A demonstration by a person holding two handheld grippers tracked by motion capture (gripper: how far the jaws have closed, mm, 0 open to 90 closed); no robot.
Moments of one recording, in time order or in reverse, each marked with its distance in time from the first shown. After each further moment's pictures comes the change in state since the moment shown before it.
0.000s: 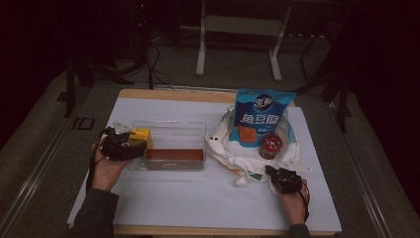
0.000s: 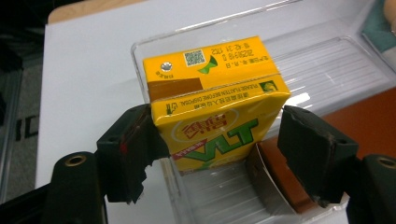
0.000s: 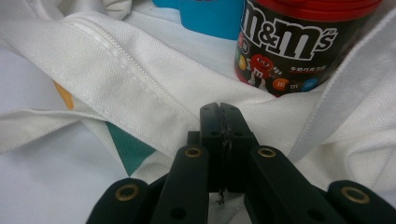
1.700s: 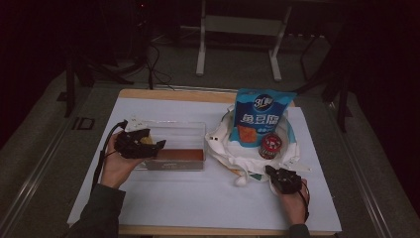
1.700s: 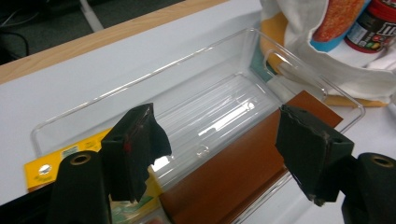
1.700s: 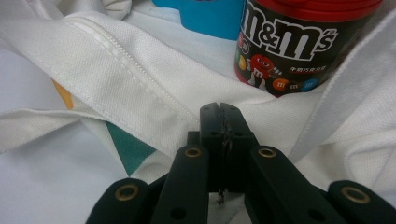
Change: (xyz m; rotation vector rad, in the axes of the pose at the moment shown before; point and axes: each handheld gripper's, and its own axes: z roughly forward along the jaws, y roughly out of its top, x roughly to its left) left arm -0.038 0.032 -0.014 -0.097 -0.252 0.124; right arm 0.000 0.000 0.000 0.000 -0.002 -0.002
